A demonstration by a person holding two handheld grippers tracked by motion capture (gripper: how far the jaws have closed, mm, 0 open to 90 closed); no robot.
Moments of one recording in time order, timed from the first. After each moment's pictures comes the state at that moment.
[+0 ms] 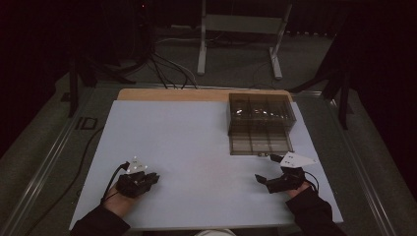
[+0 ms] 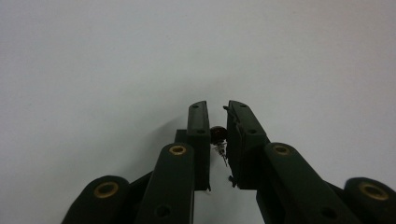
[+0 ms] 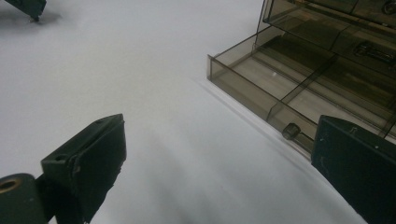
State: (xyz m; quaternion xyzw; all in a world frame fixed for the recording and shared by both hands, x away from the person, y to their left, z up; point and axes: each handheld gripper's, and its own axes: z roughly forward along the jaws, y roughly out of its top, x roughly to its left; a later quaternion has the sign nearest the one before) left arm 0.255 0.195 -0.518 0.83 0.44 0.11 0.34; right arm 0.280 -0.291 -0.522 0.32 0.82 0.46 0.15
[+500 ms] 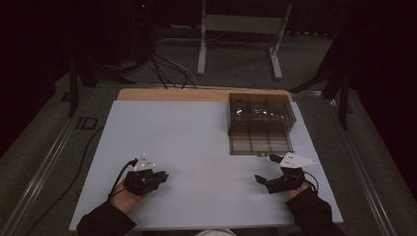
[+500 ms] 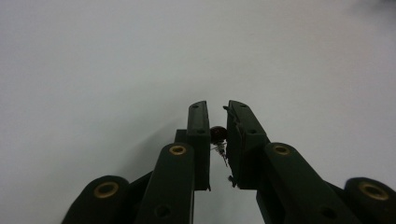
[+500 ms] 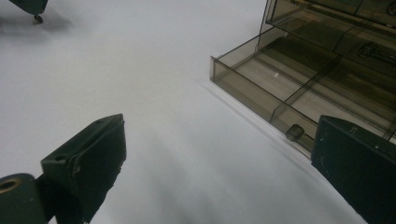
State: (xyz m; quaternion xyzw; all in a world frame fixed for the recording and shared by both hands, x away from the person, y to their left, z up) left arm 0.260 0.170 -0.505 0.84 0.39 0.08 0.36; right arm 0.279 -0.290 -0.522 0.32 0.81 0.46 0.14
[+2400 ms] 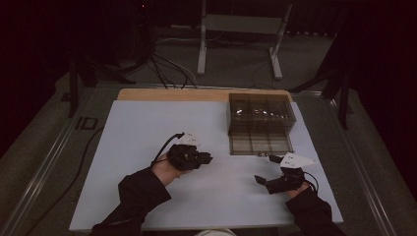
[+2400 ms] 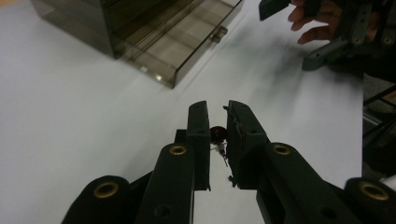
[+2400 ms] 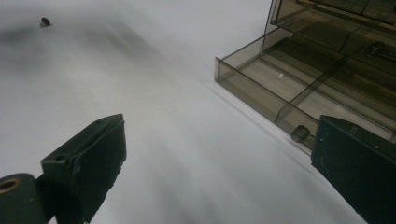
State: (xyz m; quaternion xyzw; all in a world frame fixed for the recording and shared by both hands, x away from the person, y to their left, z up) left arm 0.318 0.060 -0.455 0.87 0.26 0.02 0.42; right arm 0.278 -0.289 -0.522 0.31 0.81 0.47 0.14
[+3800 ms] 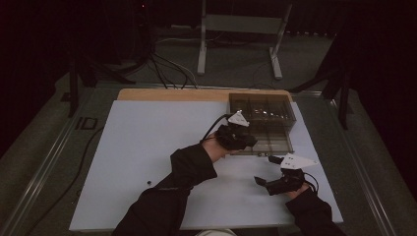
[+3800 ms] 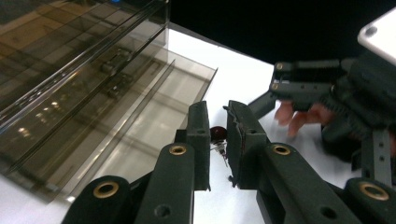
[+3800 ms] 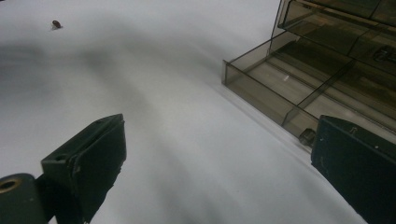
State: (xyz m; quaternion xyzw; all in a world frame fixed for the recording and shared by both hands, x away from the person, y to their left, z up) left arm 0.375 -0.064 -0.443 0.87 0.20 -0.01 0.45; right arm 0.276 -0.289 -0.522 0.31 0.81 0.48 0.13
